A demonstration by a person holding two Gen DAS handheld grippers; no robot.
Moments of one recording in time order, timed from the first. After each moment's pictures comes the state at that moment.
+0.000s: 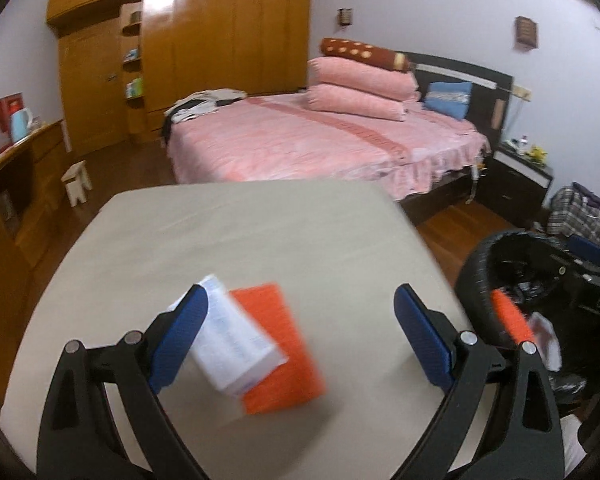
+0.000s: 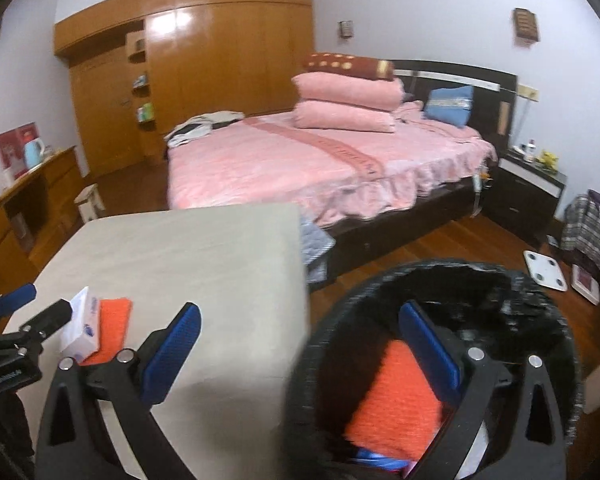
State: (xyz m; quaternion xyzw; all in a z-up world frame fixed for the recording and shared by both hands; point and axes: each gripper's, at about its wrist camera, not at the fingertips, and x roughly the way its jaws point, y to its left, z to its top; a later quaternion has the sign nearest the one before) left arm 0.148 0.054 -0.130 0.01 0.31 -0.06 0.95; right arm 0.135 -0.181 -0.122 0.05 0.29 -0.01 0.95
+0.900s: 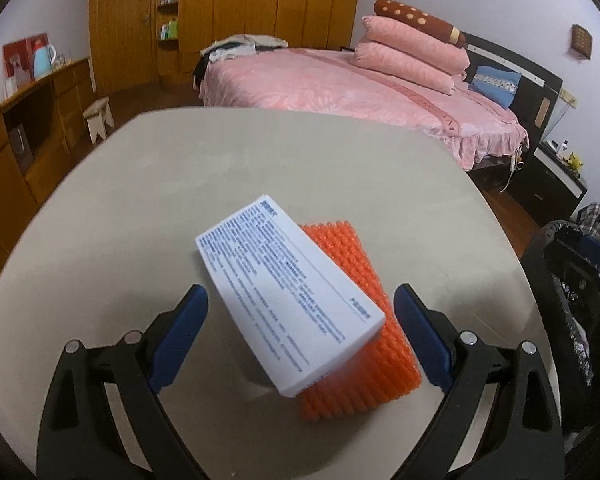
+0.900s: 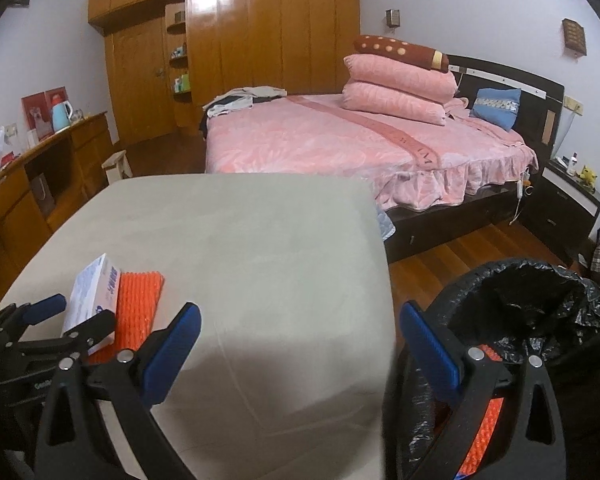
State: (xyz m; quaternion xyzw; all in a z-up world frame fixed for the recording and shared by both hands) left arm 0.188 0.099 -0.200 -0.05 0.39 -0.01 0.92; right arm 0.181 -0.110 -0.168 0.01 0.32 0.04 0.95
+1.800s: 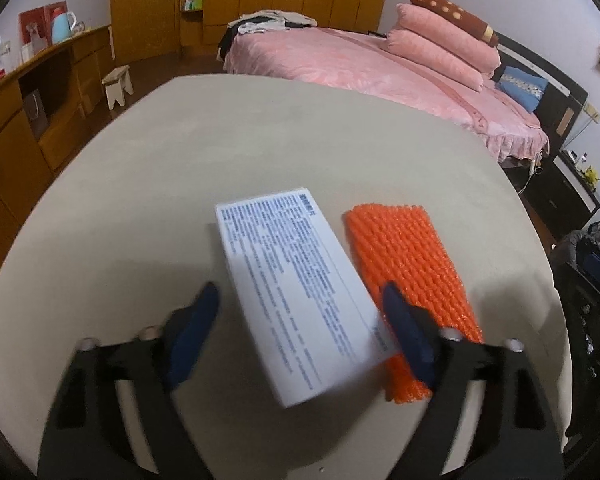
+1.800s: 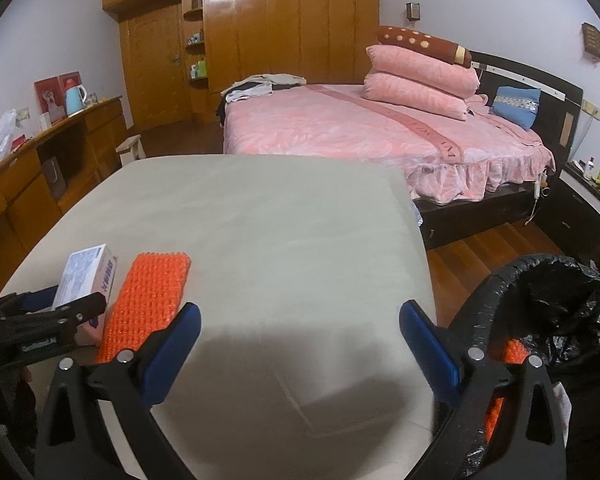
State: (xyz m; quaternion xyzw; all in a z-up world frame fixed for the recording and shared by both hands) left arm 0.189 0.146 -0.213 -0.08 0.43 0.02 0.90; right arm 0.186 -0.080 -0.183 0.00 0.34 0.07 0.94
